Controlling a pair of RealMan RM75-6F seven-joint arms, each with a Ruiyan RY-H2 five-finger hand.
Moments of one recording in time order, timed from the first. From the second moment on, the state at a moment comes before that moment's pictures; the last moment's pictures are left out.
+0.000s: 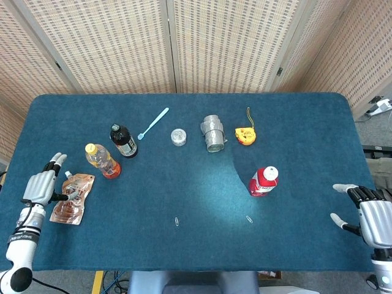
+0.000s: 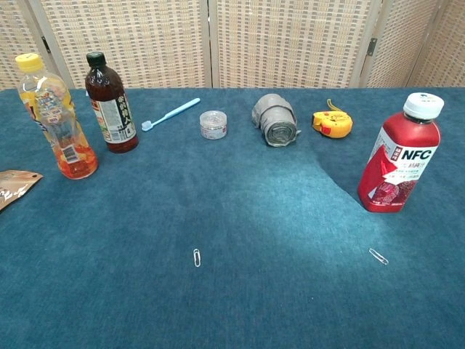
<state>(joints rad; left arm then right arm) -0.42 -1.21 -0.22 -1.55 0.96 1.03 0.14 0.03 -1.10 0.06 -1.63 -1.57 1.58 0.04</state>
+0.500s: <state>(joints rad) -0.53 -1.33 -0.27 -1.40 0.88 0.94 0.12 0.03 -1.09 0.07 -1.63 -1.57 1.59 0.05</state>
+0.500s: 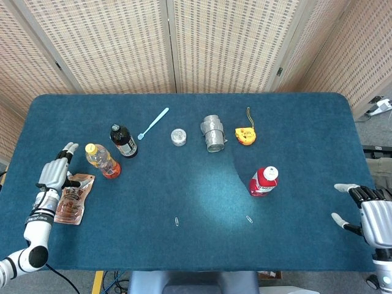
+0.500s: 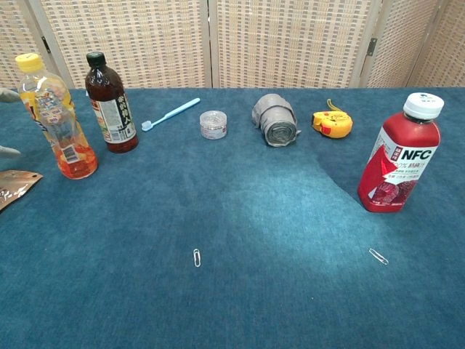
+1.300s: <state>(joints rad) -0.60 -1.41 -0.32 -1.36 0.81 0.86 0.00 0.02 -1.08 0.07 -1.63 -1.57 1.60 0.06</state>
